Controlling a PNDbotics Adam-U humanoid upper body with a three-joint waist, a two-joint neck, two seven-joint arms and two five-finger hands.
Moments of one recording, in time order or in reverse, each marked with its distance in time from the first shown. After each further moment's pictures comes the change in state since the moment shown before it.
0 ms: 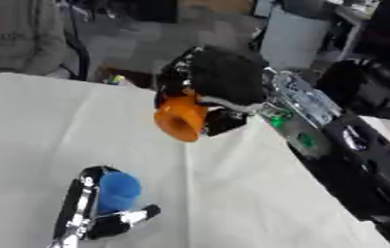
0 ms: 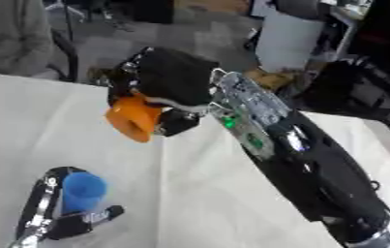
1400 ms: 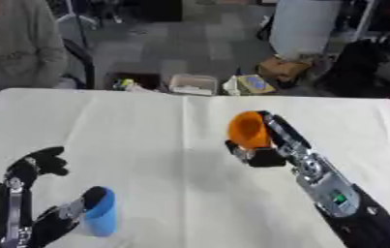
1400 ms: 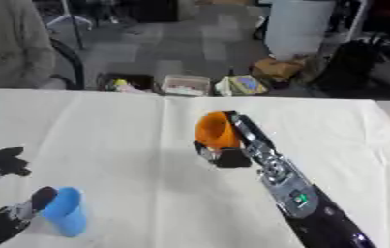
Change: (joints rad) left arm 0.143 0.004 0.134 -0.322 0.111 0.039 0.076; right arm 0.335 0.077 -0.138 0.275 -0.679 0.359 -0.049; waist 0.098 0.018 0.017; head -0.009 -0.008
